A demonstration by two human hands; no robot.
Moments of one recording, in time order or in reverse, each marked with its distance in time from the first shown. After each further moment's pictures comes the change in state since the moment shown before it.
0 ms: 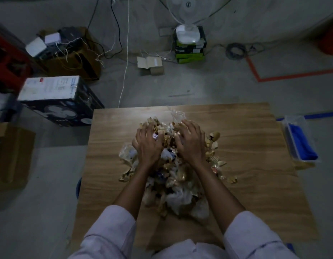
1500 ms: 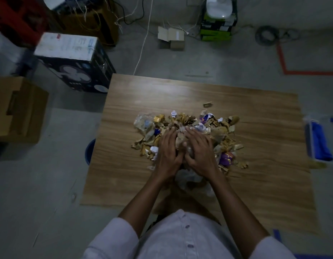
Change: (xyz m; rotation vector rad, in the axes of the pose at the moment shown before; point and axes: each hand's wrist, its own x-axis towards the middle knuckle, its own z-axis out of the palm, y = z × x) left_hand -0.120 -0.040 0.020 -0.239 -0.105 0.119; right_hand -0.098 -0.004 -0.001 0.057 -0.449 -0.191
